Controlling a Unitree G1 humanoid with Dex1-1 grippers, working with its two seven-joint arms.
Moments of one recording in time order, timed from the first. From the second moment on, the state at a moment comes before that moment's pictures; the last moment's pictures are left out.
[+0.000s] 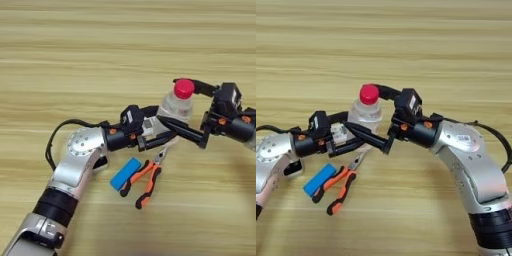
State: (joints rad) left arm -0.27 0.19 -0.26 0.22 -0.25 -0.19 -0.97; right arm -0.17 -0.43 0.08 -0.36 0.48 0.22 0.89
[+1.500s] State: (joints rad) left arm -0.35 0.21 0.09 0.59 -0.24 -0.30 -0.67; right arm -0.18 -0.41 0.03 -0.26 0.56 0.14 0.94
